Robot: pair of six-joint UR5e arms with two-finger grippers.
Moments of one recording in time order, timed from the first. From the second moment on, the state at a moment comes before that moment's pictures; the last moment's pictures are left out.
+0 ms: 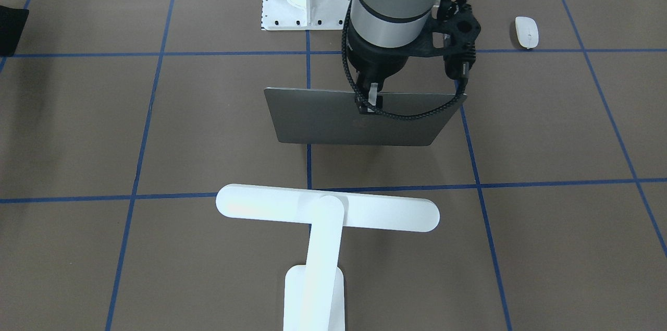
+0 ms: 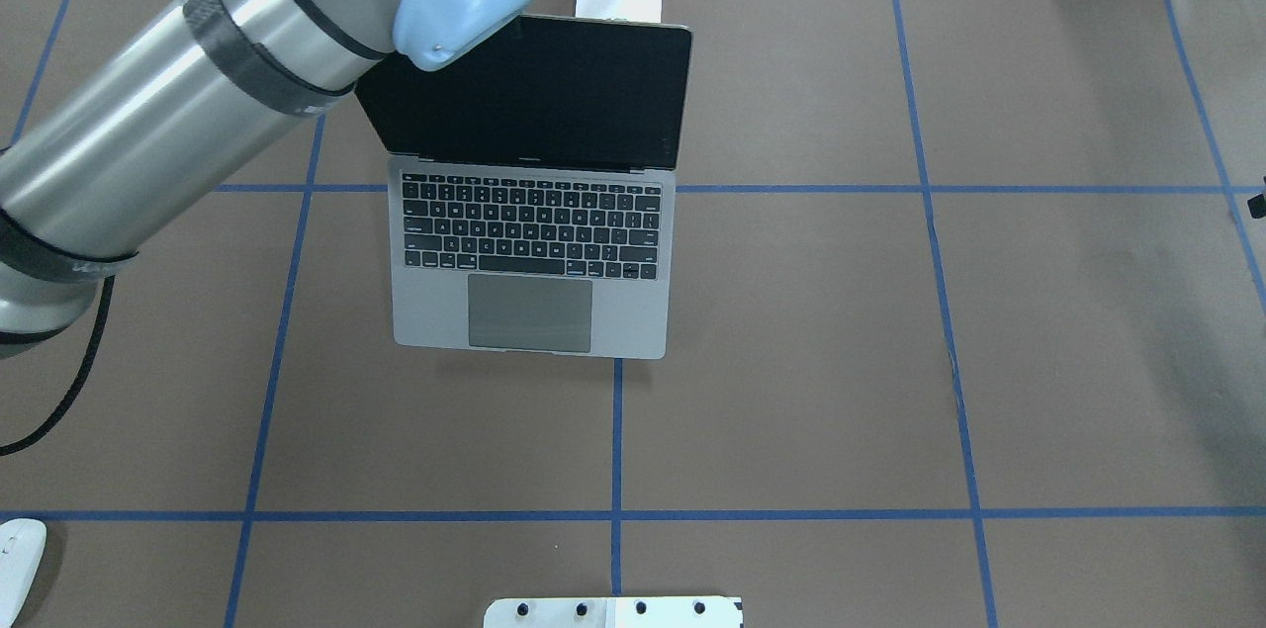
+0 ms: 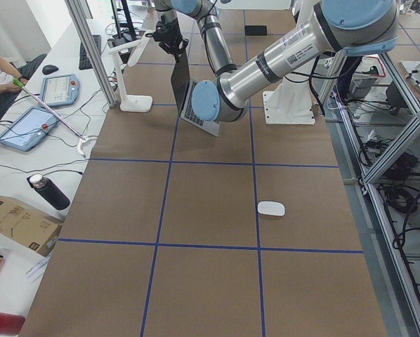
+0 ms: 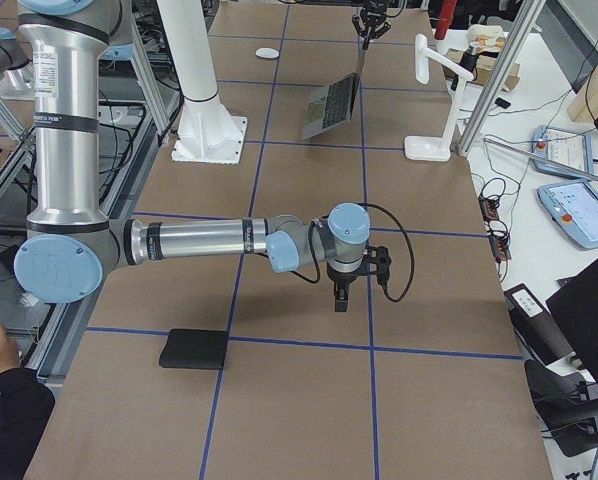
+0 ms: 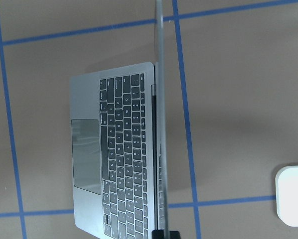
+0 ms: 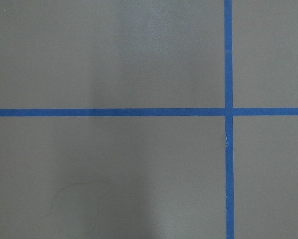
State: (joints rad) left arm -0.91 -2.75 -1.49 -0.98 -2.26 -2.30; right arm 1.36 -1.62 1.66 -1.36 2.35 0.36
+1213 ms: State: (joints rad) left arm -0.87 -2.87 -1.03 -1.36 -2.23 -2.39; right arm 1.36 -1.61 1.64 -1.36 2.35 0.36
